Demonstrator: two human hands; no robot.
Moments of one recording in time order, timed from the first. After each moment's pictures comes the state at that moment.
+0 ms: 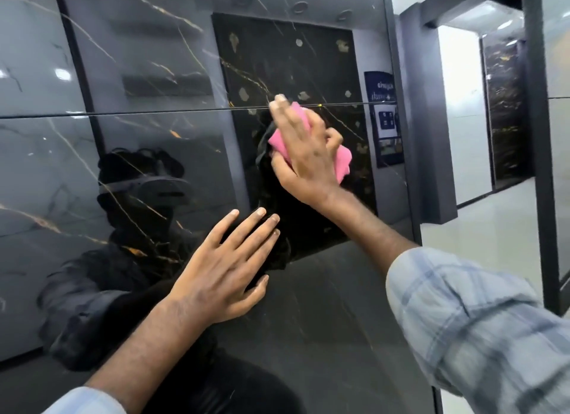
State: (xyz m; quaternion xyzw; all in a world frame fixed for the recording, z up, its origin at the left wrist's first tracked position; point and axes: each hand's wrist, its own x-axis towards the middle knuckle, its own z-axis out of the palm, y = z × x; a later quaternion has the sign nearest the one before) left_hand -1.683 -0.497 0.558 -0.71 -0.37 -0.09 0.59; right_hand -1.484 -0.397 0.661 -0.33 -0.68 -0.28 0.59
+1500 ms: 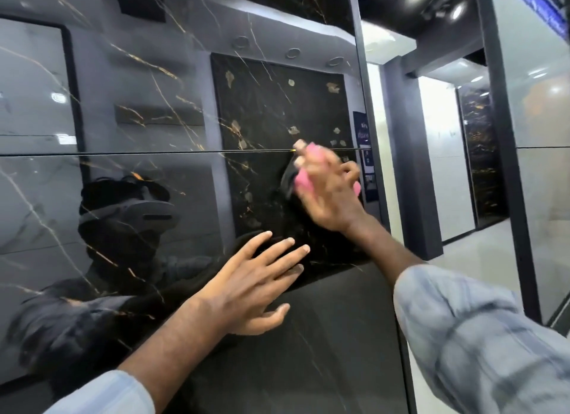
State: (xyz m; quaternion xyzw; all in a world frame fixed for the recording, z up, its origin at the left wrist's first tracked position) left_hand -1.608 -0.441 0.589 -0.76 -0.29 -0.06 0.58; right_hand -1.384 -0.324 0.666 -0.29 -0.68 -0.40 0.55
